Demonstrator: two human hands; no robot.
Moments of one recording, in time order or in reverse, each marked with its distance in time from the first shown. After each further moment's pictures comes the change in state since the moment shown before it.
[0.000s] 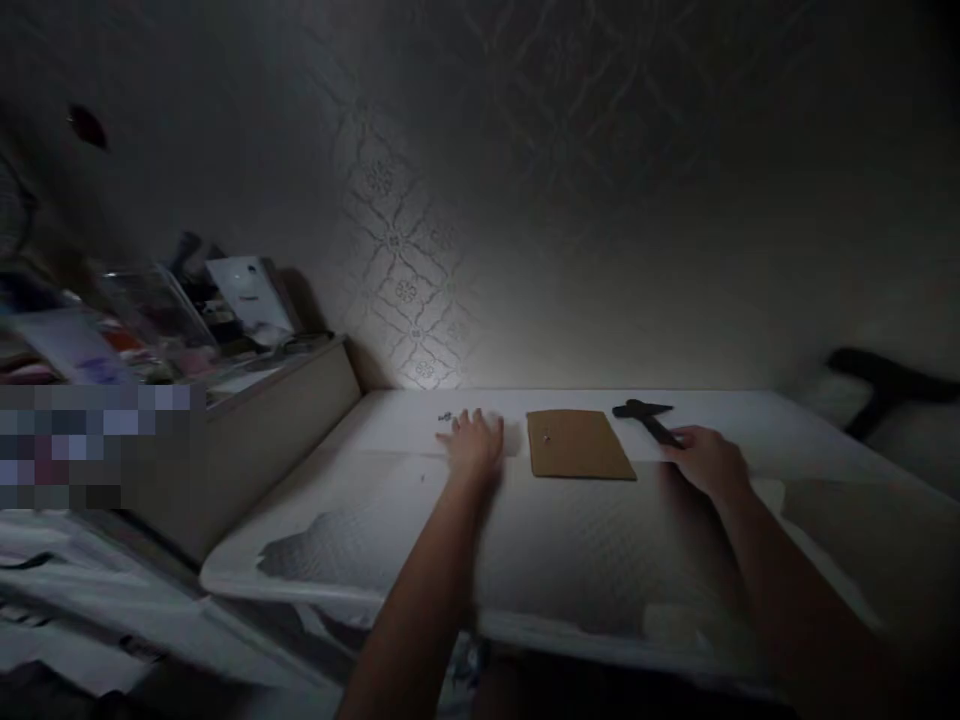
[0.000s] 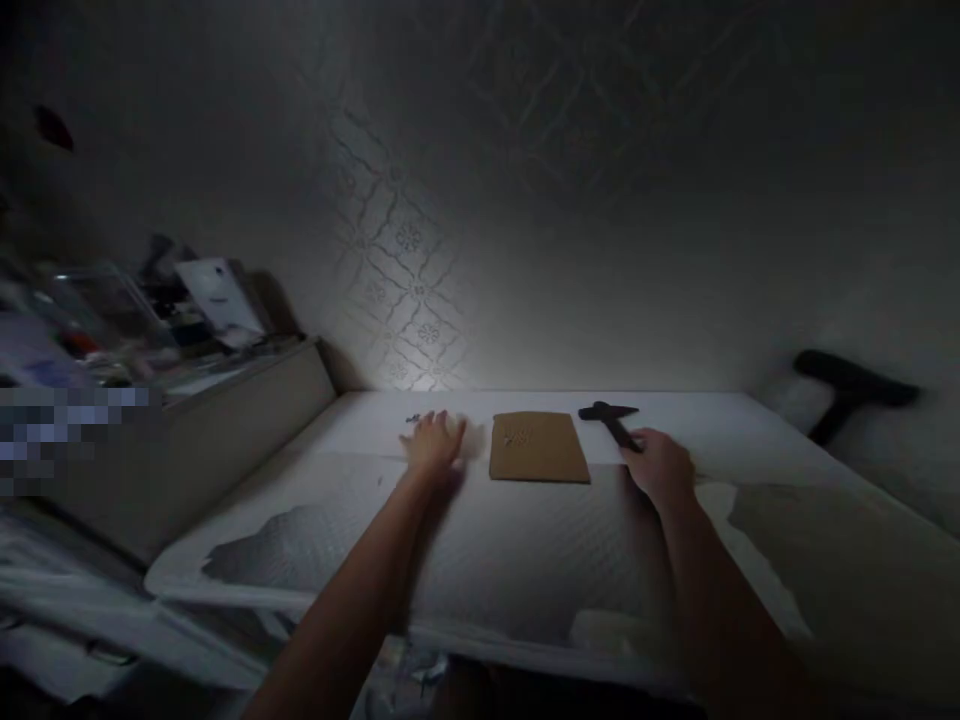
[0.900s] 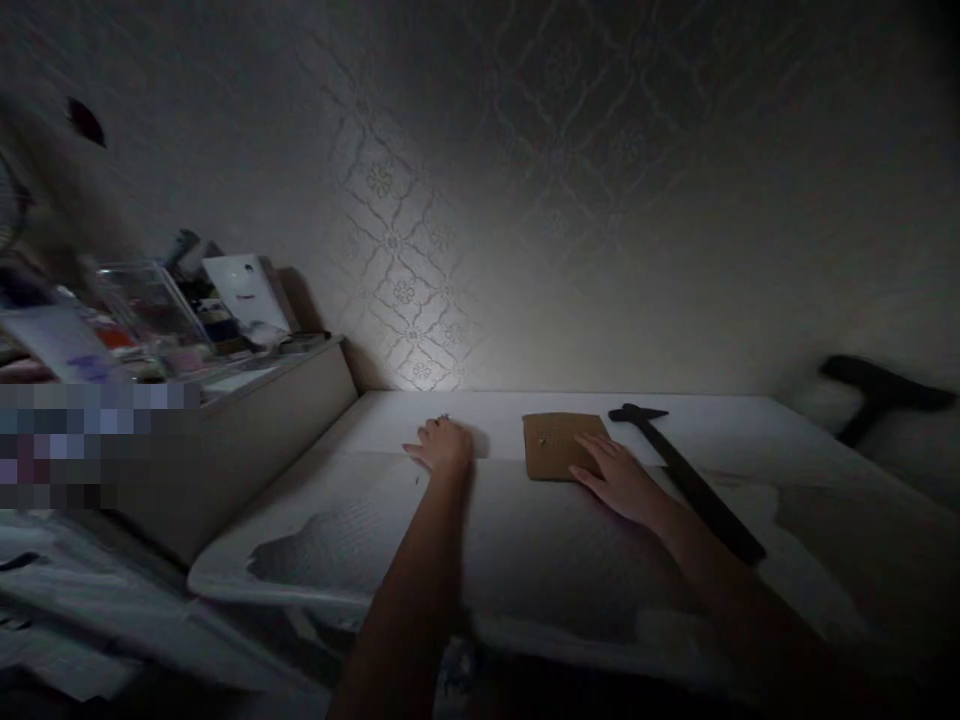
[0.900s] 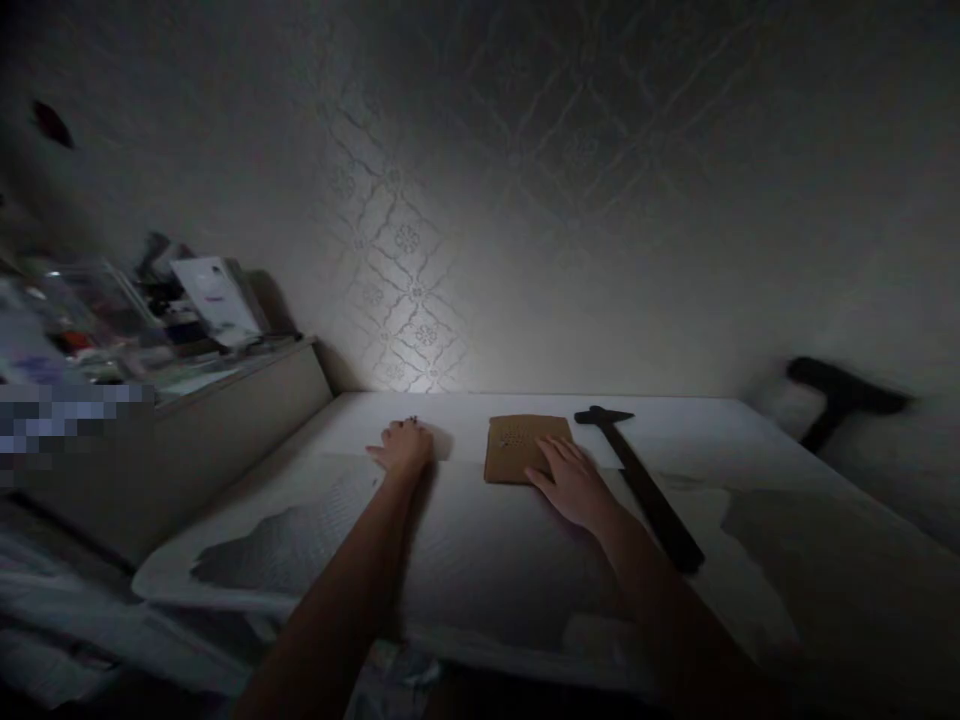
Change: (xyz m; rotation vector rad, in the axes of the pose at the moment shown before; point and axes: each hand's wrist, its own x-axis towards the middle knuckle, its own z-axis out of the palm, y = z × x) left_hand 0.018 -0.026 0.008 -0.025 0.129 -0.251; right_hand -0.044 -0.072 0.024 0.111 -0.227 -0.593
